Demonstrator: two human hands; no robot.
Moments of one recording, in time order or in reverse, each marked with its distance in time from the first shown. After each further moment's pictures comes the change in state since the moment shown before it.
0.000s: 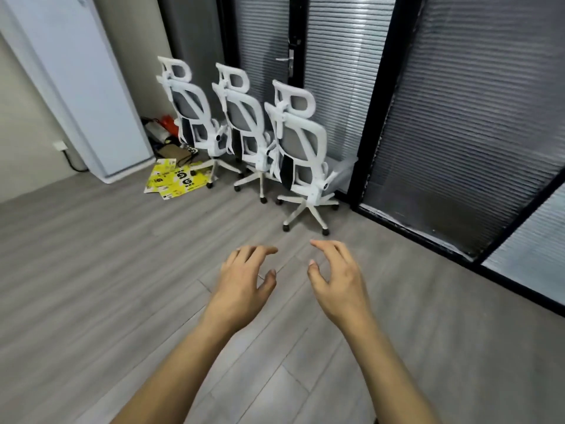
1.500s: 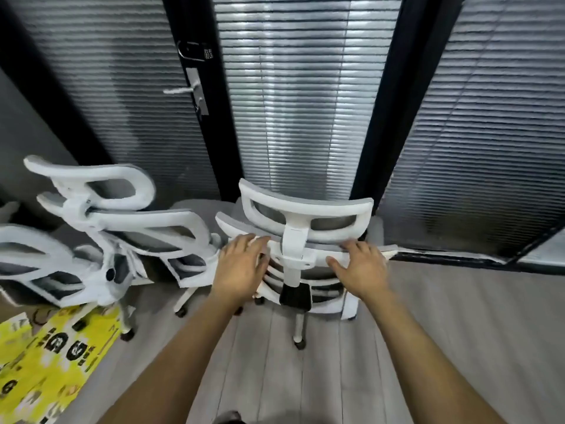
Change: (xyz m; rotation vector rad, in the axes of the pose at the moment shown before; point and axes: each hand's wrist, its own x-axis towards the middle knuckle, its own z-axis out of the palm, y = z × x) left_hand 1.079 -0.472 0.168 0.098 -0.337 0.406; right_hand 0.924 0.285 0.377 -0.525 0.074 0.730
